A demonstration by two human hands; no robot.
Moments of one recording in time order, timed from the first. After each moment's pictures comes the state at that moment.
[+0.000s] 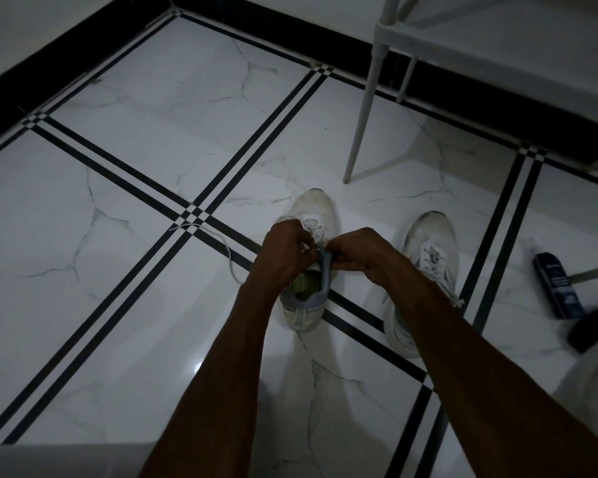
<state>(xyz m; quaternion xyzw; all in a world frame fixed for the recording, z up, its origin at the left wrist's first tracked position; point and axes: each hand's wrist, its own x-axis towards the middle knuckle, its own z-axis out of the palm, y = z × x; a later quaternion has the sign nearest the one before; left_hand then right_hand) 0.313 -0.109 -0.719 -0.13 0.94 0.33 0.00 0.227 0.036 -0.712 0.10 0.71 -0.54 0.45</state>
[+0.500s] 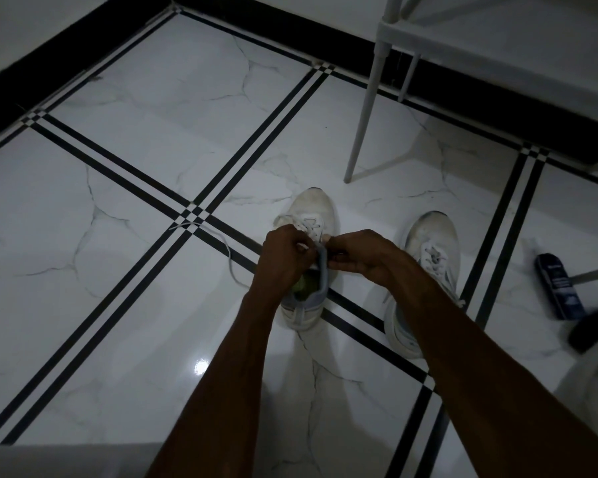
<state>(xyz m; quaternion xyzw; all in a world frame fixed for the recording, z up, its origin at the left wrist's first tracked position) 0.323 -0.102 -0.729 -0.17 0.91 0.37 -0.06 0.228 0.042 -0.718 0.10 0.64 -0.59 0.48</state>
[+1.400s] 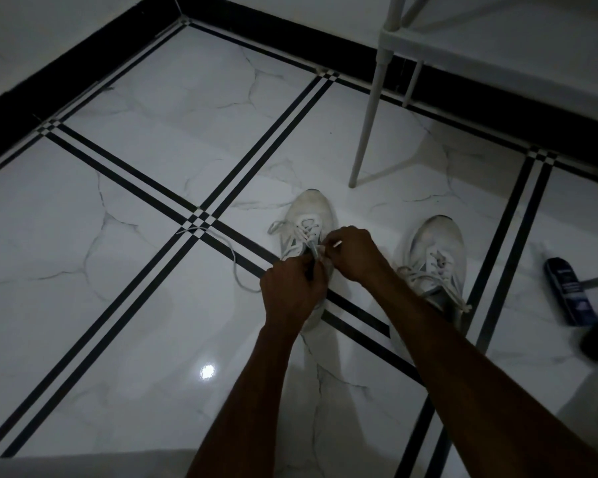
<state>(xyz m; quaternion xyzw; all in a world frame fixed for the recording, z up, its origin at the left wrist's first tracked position) 0.355 -0.066 -0.742 -0.25 0.93 0.25 -0.13 0.234 0.027 -0.730 -0.27 0.88 -0.32 0.21</state>
